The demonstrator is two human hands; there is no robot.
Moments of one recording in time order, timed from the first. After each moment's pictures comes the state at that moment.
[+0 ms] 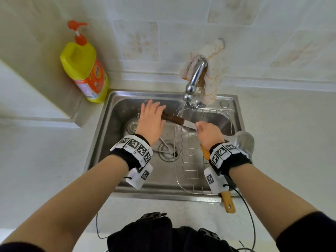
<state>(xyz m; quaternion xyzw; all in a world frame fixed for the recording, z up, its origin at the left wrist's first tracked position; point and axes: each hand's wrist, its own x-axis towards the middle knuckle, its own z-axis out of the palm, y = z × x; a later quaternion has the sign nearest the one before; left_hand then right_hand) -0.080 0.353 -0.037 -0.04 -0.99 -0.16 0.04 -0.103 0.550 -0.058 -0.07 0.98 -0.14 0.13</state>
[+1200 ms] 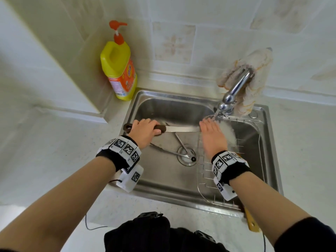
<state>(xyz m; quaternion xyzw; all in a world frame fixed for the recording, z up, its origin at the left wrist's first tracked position) -0.055 0.326 -0.043 -0.01 -0.99 -0.11 -0.13 -0.078 0.551 -0.065 -0.17 0.98 0.02 0.05</state>
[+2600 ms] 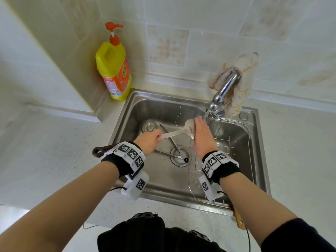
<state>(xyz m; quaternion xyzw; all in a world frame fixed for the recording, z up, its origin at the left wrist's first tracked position) 0.000 0.411 -0.068 -0.02 -0.94 -0.24 -0.26 -0.019 0.607 -0.082 -0.09 0.98 -0.14 0.09</state>
